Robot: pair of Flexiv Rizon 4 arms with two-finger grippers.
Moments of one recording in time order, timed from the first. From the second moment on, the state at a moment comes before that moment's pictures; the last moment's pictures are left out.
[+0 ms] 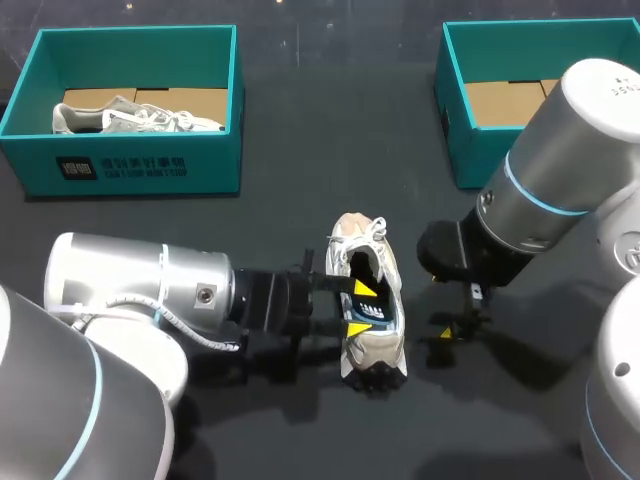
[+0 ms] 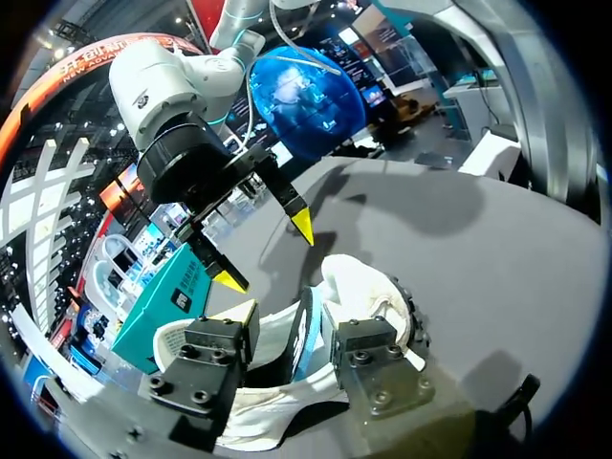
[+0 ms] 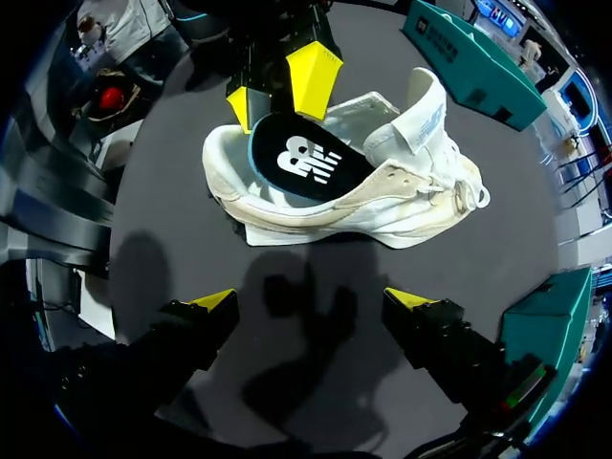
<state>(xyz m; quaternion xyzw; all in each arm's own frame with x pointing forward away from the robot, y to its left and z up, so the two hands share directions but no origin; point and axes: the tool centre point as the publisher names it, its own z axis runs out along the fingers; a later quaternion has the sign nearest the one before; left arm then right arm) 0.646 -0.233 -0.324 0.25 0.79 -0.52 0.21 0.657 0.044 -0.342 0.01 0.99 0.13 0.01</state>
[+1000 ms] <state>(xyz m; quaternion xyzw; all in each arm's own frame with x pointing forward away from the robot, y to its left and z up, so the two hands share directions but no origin) 0.641 -0.143 -0.291 0.37 0.81 -0.44 0.12 0.636 -0.038 -0.306 0.05 0.99 0.11 0.01</state>
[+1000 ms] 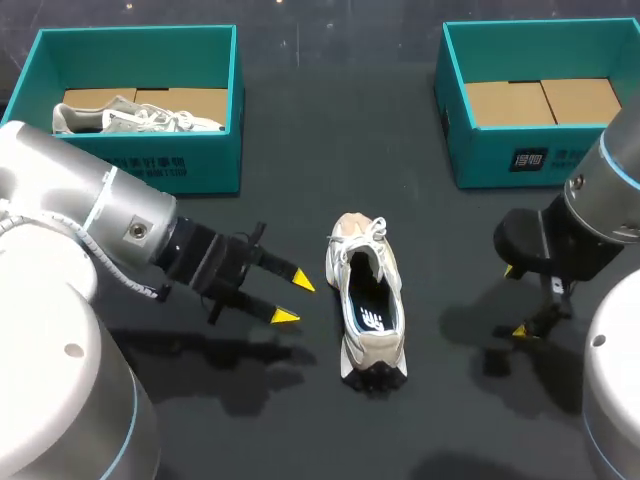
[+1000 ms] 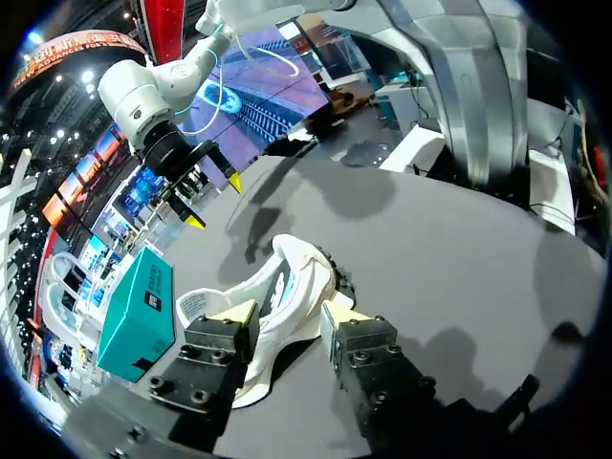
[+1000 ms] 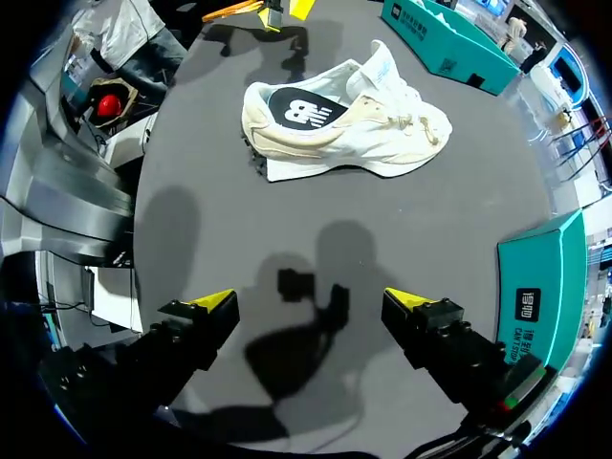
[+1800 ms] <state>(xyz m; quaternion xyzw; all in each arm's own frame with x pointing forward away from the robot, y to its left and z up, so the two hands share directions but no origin) 0.651 -0.088 -0.227 0.44 0.80 -0.40 0.09 0.636 -0.037 -0.306 0.05 0.99 0.11 0.01</state>
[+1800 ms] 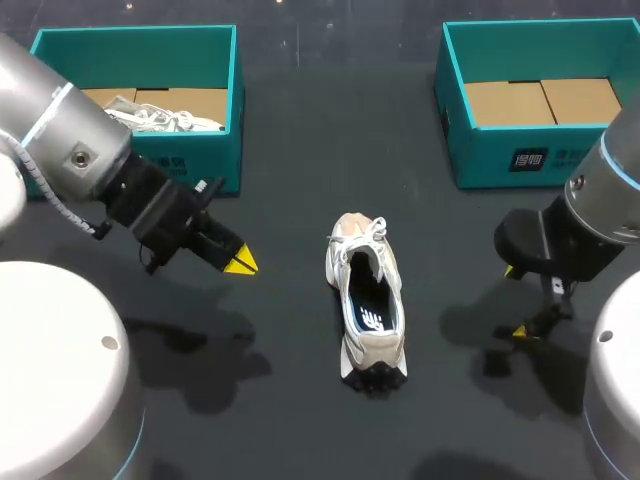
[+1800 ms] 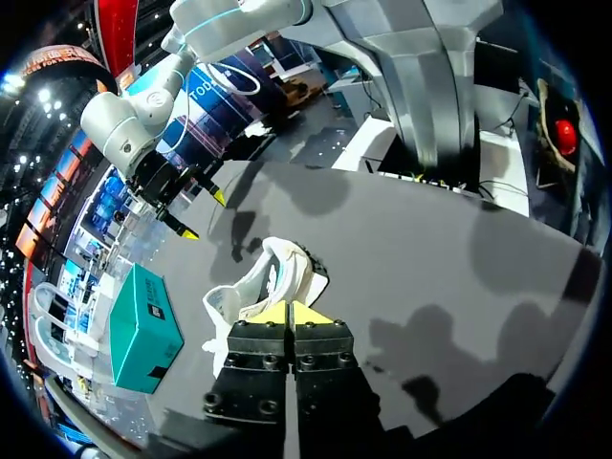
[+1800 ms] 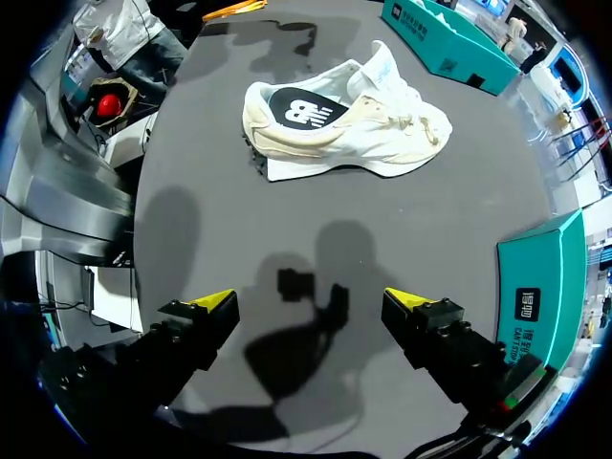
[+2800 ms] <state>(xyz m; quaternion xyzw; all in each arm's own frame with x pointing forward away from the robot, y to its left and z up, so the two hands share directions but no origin) 0.629 -0.144 -0.212 0.68 0.68 -0.28 0.06 0.635 -0.038 -0.306 0.05 0.99 0.11 0.01</state>
